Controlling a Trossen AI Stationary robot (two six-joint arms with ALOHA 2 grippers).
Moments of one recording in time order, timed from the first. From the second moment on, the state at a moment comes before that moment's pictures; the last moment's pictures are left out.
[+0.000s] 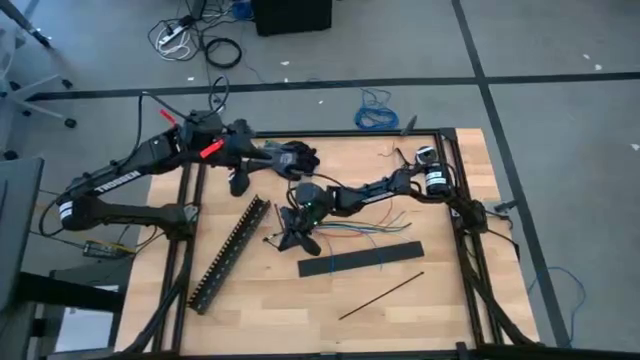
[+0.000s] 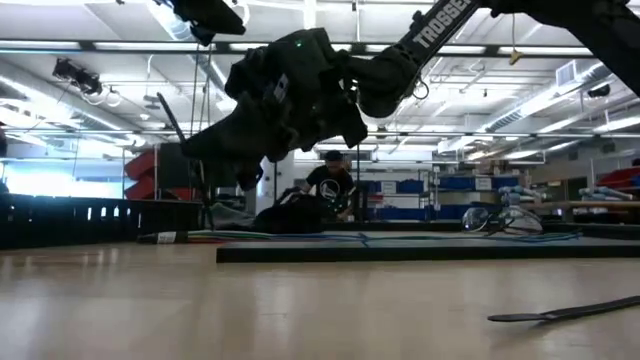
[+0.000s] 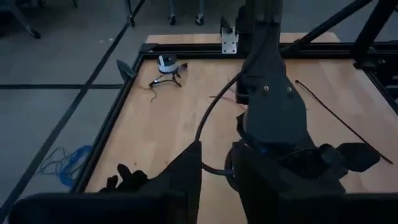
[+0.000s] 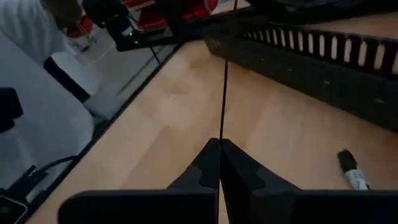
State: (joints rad) left arm 0.44 0.99 1.11 -0.58 0.29 0.21; right arm -0.06 2.24 1.46 0.40 -0.69 0.16
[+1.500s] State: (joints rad) left arm 0.44 0.99 1.11 -0.59 0.29 0.23; right arm -0.14 2.14 1.46 -0.18 -0.29 -0.12
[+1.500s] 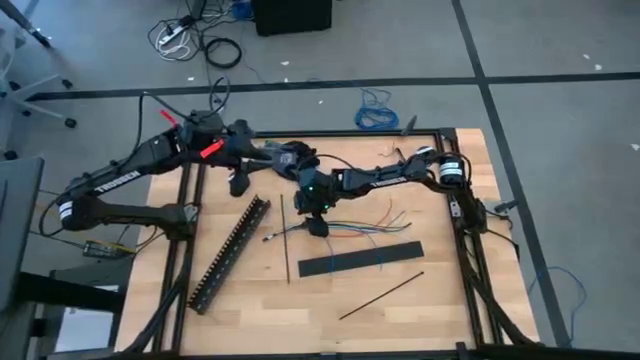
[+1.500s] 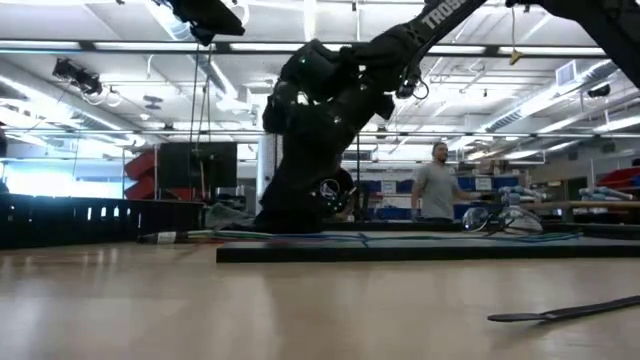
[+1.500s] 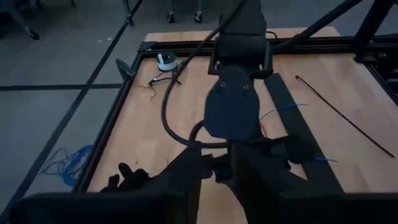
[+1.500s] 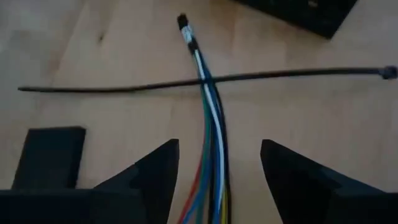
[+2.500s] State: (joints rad) left arm 0.44 0.99 1.11 -0.54 0.29 0.23; right arm -0.03 2.09 1.72 -0.82 0.74 -0.13
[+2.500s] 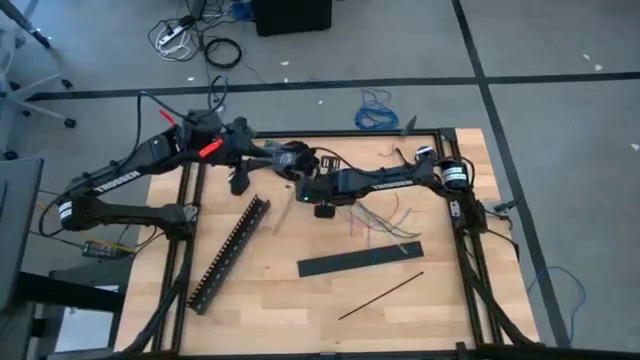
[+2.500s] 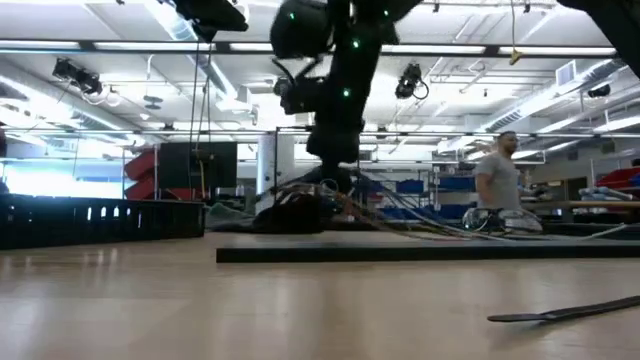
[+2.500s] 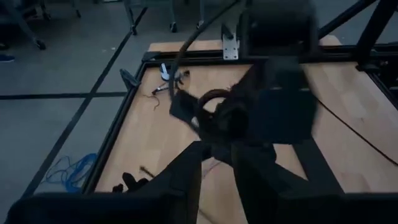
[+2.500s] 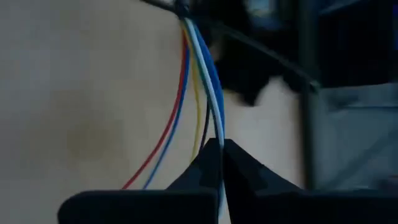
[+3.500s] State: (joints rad) left arm 0.49 1.24 1.11 -0.76 0.19 -0.02; right arm 0.00 1.69 1.46 -0.89 0.59 0.23
